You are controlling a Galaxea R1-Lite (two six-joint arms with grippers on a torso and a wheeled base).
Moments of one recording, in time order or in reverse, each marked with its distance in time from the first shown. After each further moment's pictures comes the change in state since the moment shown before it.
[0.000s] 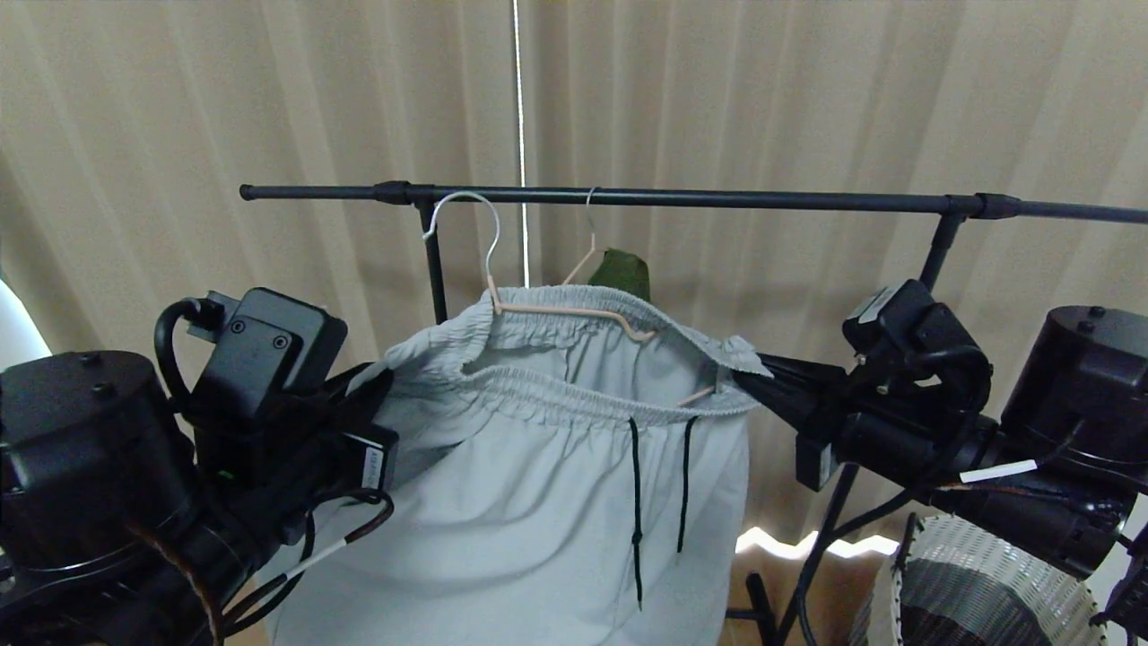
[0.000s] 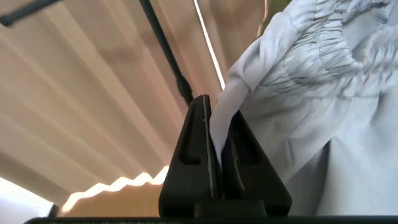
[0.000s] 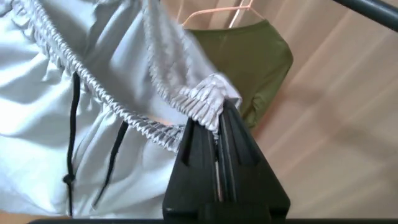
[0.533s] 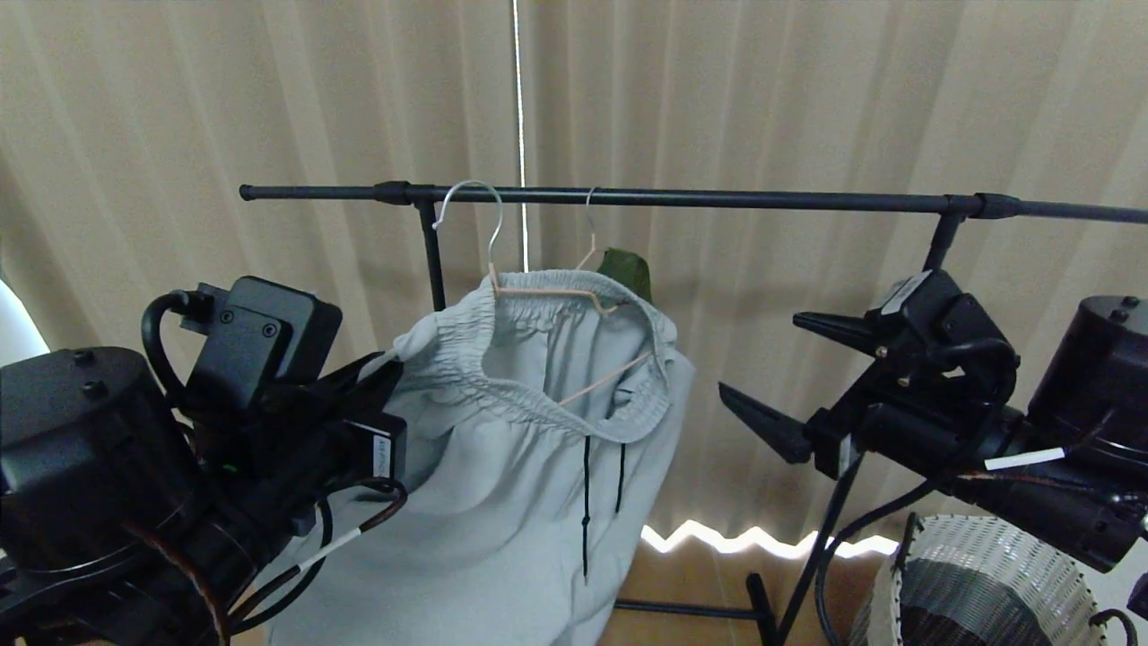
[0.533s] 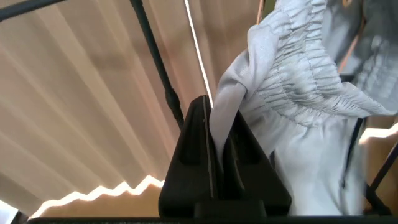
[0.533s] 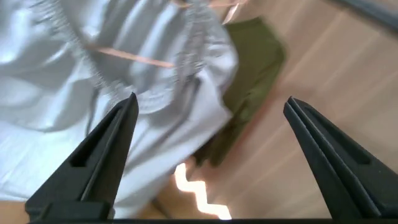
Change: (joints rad) left arm -0.020 0.017 0.001 -0.073 -0.011 -0.043; right arm -0.034 -0.030 -0.013 0.015 -0.006 -0.050
